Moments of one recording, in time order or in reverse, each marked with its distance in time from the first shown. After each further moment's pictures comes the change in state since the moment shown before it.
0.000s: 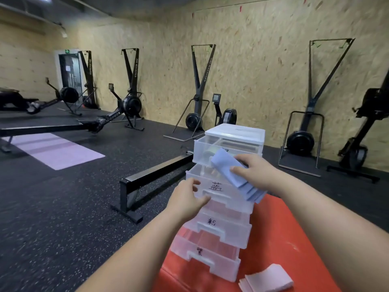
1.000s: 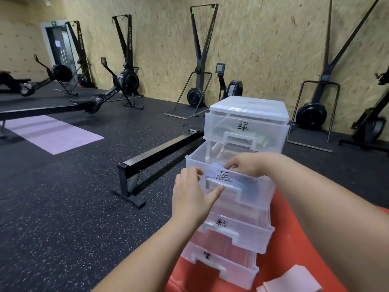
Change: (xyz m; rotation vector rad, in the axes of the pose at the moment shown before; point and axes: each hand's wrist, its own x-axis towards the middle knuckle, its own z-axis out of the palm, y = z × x) left_hand 0.046 -0.048 0.064 0.088 0.257 0.121; right_hand 0.116 0.057 0.067 -0.452 -0.573 0.074
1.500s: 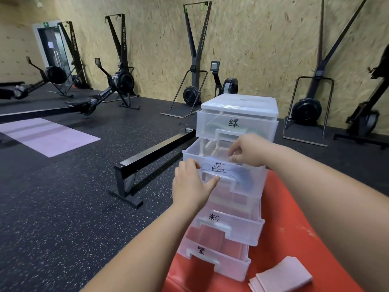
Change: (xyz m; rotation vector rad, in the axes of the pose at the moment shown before) left_hand 0.019 0.023 0.010 0.063 -0.068 -0.090; right_hand -0.021 0.023 -0.013 0.075 0.357 0.074
